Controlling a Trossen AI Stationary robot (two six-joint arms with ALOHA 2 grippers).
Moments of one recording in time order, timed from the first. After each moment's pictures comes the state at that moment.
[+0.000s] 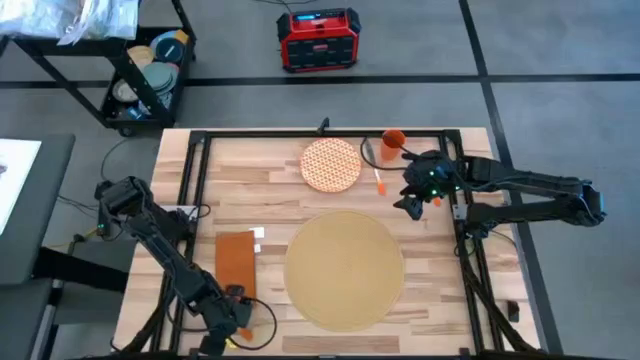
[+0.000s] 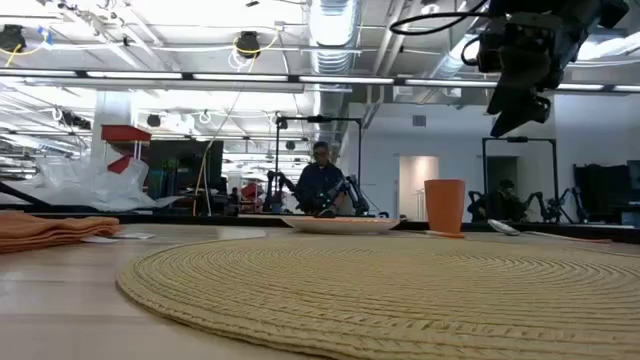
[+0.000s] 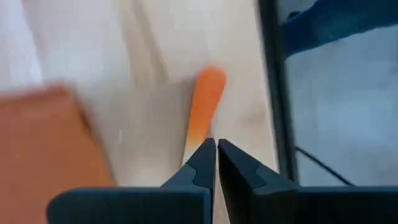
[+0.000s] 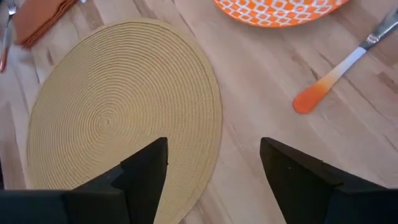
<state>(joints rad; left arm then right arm) -0.89 1.60 0.88 -0.34 0.07 -0.73 -0.29 0.90 0.76 -0.75 -0.13 0.34</state>
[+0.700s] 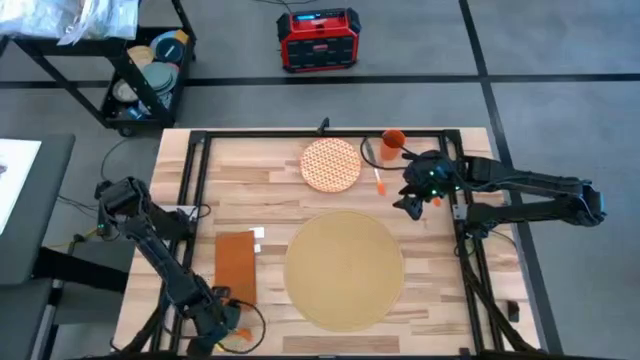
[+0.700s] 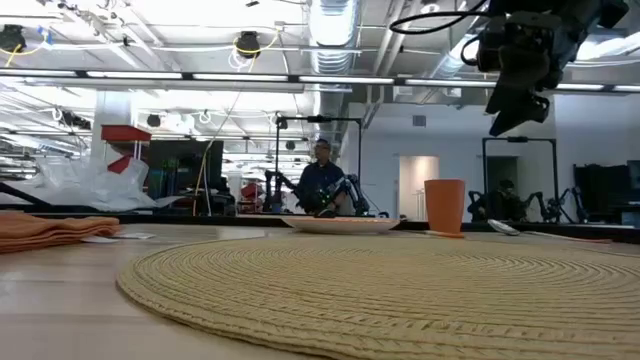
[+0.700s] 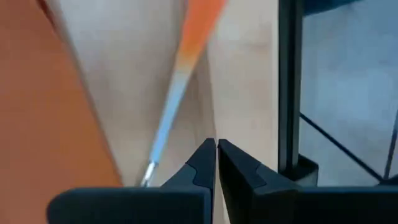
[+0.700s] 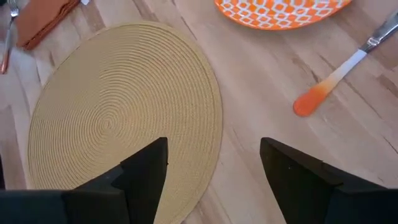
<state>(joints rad) -1.00 1.59 0.88 -0.50 0.16 -0.88 -0.29 0.90 0.76 -0.73 -0.14 0.36</state>
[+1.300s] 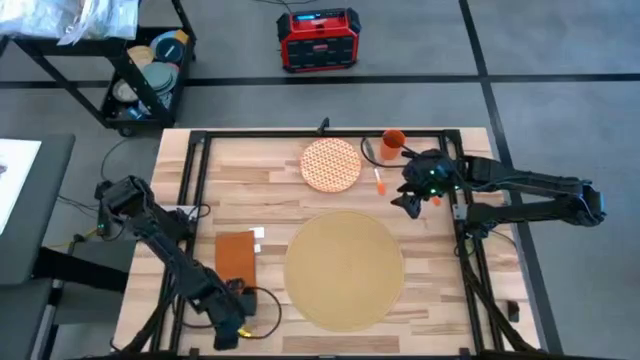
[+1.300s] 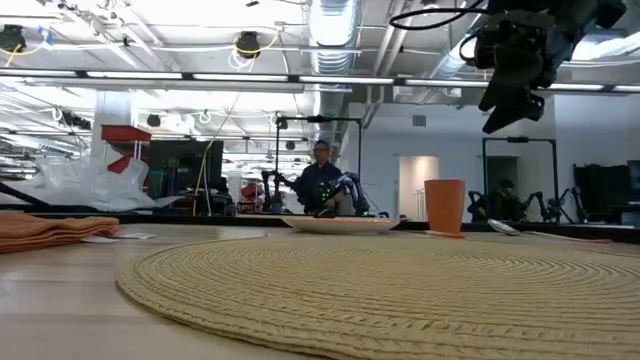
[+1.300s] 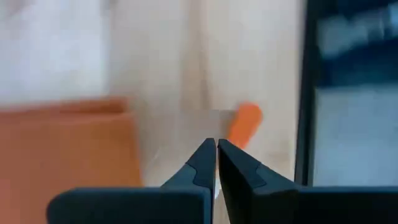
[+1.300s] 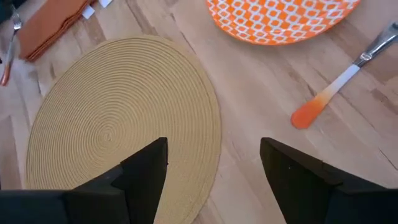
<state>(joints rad) -0.86 1.60 0.88 -0.37 0.03 -0.76 -0.29 0.90 0.76 -0.70 -0.11 0.36</state>
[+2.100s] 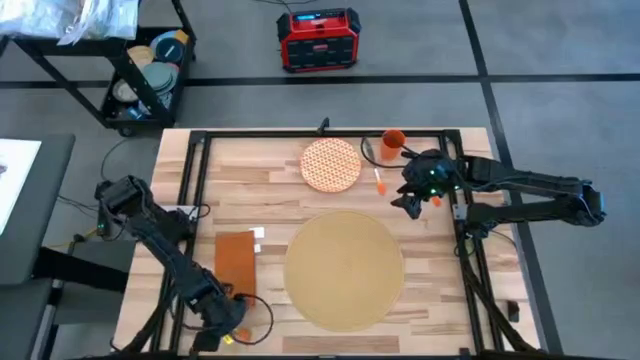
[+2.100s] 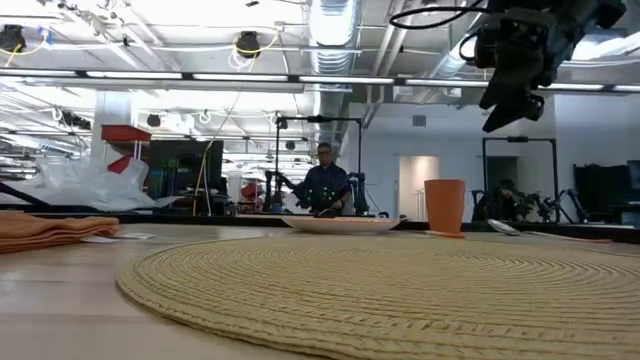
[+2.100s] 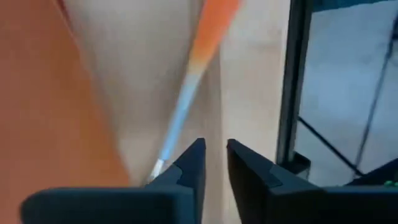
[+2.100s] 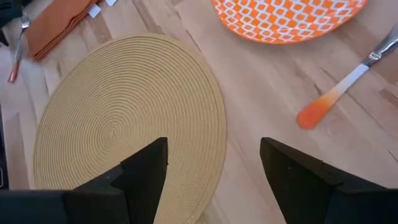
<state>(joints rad) -0.93 1.59 0.83 -0.43 0.28 -0.93 -0.29 0.90 0.76 -0.70 -0.13 0.36</state>
